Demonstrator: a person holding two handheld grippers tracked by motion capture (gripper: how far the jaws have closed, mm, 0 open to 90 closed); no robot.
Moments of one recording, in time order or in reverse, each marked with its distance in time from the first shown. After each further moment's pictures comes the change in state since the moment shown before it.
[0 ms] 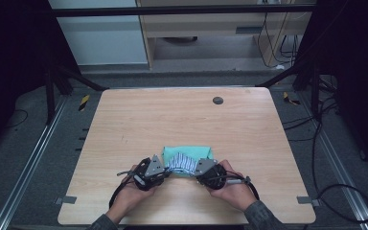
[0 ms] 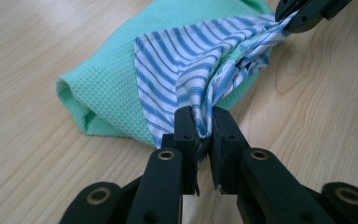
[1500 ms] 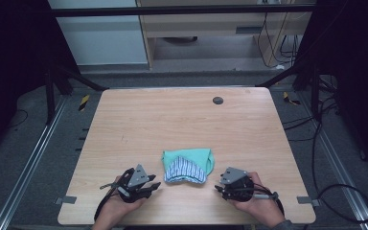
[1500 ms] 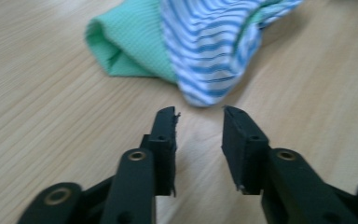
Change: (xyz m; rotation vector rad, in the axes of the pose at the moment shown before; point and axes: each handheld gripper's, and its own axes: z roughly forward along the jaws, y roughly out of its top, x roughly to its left) left arm -0.005 -0.032 -0.041 0.008 0.032 -0.111; right arm -0.001 -0.068 -0.042 0.022 -0.098 0.164
